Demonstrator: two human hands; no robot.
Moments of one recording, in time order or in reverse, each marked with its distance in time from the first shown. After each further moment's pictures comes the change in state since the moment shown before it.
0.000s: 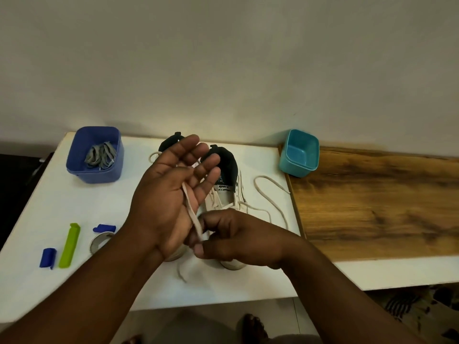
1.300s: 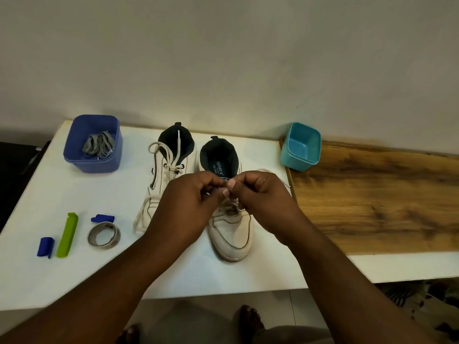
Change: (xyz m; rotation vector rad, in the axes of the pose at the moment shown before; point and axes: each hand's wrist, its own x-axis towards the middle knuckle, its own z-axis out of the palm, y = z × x) left_hand 0.016 -0.045 -0.043 1.287 -0.118 0.319; right_hand -0.001 0.013 -0.026 -0.089 0.723 0.053
